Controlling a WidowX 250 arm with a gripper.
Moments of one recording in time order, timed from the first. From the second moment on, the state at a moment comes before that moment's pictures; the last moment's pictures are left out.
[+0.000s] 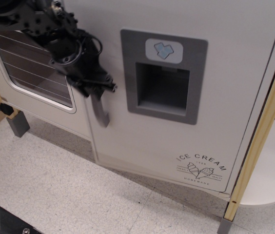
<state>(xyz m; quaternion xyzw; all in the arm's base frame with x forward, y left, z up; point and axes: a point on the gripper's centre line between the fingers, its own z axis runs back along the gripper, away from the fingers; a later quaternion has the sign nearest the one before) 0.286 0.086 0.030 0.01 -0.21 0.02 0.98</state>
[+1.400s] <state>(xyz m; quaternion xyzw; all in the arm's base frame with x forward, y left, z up) 0.242 0.156 0.113 0.02 -0.16 0.20 0.97</state>
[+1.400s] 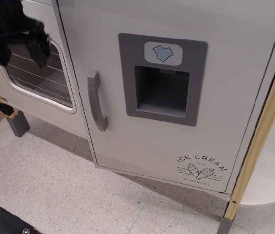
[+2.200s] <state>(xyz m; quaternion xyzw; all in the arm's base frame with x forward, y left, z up) 0.282 0.191 0.162 0.02 -0.15 0.37 0.92</state>
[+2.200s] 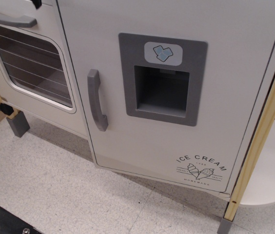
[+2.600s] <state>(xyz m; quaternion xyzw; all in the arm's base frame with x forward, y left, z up) 0.297 0.170 0.158 0.00 -0.14 0.36 0.92</state>
